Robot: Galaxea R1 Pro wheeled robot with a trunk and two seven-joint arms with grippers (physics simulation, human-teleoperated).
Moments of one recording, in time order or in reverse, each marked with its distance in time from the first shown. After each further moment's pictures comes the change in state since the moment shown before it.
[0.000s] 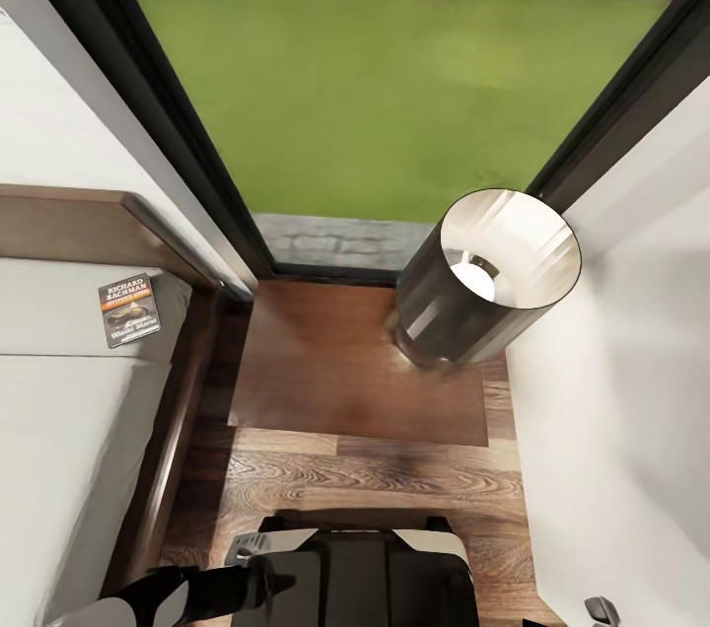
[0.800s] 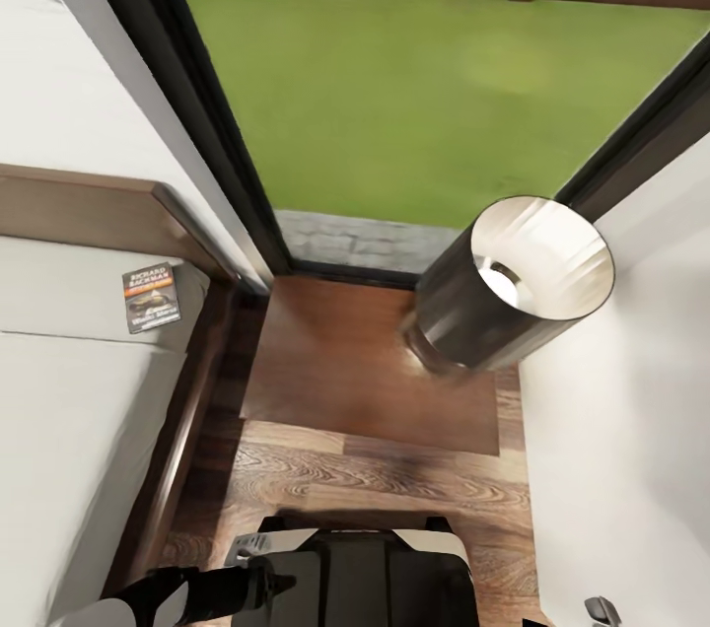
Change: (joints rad) left arm 0.002 0.000 0.000 0.000 0.000 0.000 -0.004; right arm 0.000 0.002 0.000 -0.001 0.000 0.000 -0.011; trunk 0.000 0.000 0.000
